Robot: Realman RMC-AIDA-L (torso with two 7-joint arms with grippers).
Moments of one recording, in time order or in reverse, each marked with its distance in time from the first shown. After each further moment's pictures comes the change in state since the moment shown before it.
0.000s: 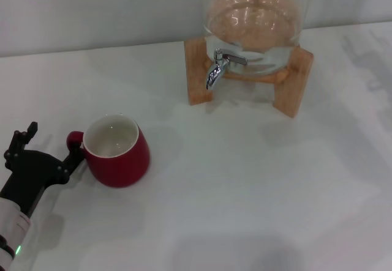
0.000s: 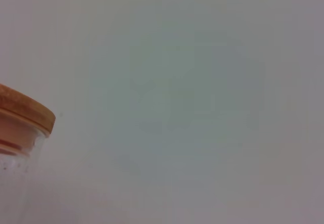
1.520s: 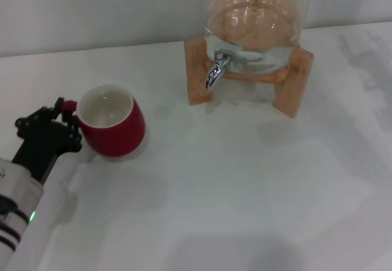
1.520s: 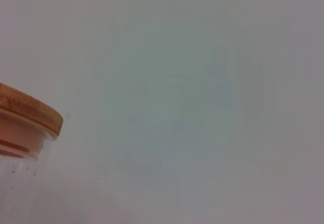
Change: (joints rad) left arm -0.088 -0.003 -0.008 0.032 -0.058 0.005 -0.002; right arm 0.010 0.000 -0.008 0.006 0.000 0.000 0.002
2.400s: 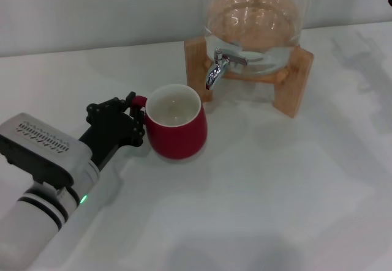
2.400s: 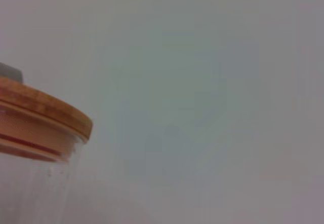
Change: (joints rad) left arm -0.118 0.004 0.014 0.102 0.137 0.179 -0.064; right arm -0.001 0.003 -0.028 0.004 -0.009 0.024 0.001
